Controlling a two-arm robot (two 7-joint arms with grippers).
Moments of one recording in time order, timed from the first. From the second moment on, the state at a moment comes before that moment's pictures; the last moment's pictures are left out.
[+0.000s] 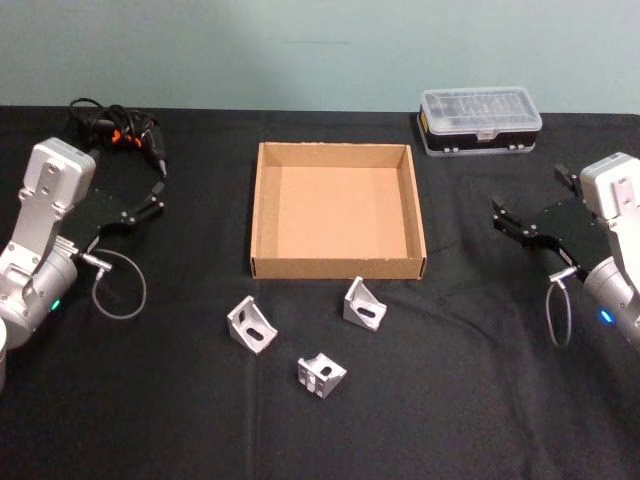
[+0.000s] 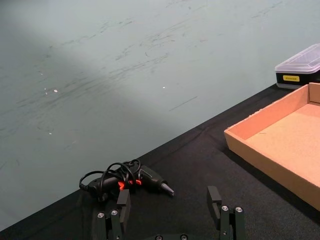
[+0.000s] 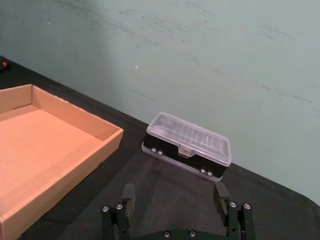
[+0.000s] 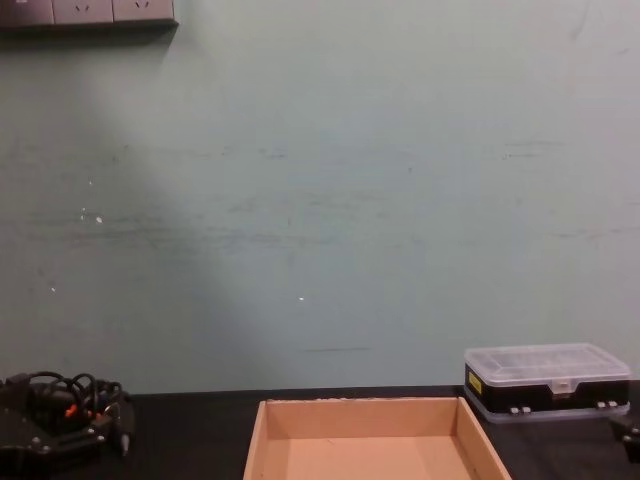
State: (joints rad) left arm -0.20 0.60 0.45 -1.41 -0.25 -0.12 0.03; right arm 0.20 0.60 -0.45 -1.41 0.25 -0.12 -0.03
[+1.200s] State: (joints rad) left arm -0.20 0.60 0.45 -1.41 -0.25 -0.12 0.03; right arm 0.28 0.62 -0.39 -1.58 0.41 0.08 0.35
